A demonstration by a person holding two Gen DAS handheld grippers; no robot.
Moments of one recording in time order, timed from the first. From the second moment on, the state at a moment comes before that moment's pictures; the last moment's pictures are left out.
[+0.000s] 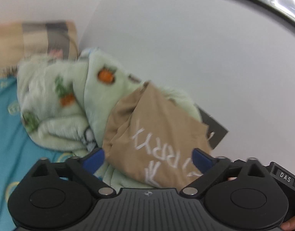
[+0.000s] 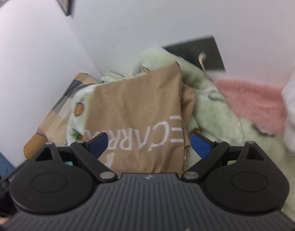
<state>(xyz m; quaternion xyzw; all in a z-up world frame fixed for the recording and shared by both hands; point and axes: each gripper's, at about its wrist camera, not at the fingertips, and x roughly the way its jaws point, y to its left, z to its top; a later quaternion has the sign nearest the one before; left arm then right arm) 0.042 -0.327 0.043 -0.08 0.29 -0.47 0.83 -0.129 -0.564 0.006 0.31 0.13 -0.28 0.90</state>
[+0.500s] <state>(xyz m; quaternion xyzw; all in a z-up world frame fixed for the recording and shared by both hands) -0.108 -0.208 0.153 0.00 0.16 -0.45 0.88 -0.237 -0.409 0.112 0.17 0.09 -0.27 0.94</state>
